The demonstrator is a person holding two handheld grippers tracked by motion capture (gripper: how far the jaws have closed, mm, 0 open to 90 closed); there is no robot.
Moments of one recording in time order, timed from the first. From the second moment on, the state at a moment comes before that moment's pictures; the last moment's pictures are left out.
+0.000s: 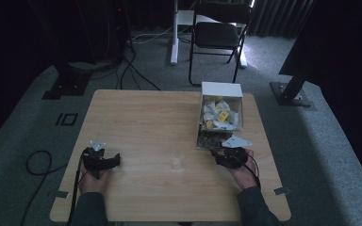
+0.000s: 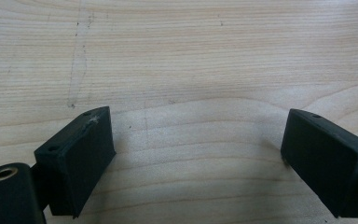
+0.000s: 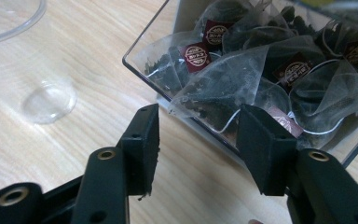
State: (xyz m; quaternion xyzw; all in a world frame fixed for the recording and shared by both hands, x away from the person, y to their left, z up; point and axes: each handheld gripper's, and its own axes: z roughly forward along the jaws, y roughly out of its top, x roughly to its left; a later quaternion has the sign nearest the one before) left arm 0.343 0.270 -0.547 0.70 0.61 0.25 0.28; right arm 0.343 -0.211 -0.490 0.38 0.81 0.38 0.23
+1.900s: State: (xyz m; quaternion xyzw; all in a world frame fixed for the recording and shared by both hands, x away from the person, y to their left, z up) left arm 0.343 0.270 -0.547 0.70 0.61 0.25 0.28; right arm 0.337 -0.210 -0.480 0.42 0.76 0.44 0.24
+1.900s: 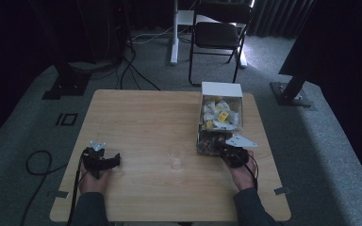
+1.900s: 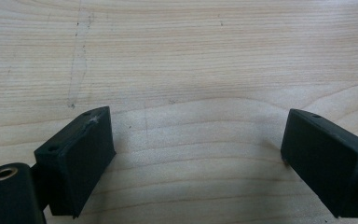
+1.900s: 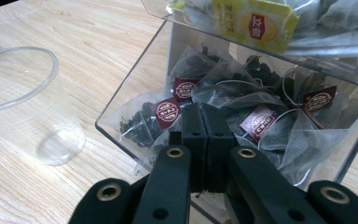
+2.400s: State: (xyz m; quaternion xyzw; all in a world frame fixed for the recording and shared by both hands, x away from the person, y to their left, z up) left arm 0.343 0.270 -0.547 0.70 0.61 0.25 0.28; right arm 0.334 -0.209 -0.474 0.42 0.76 0.44 0.25
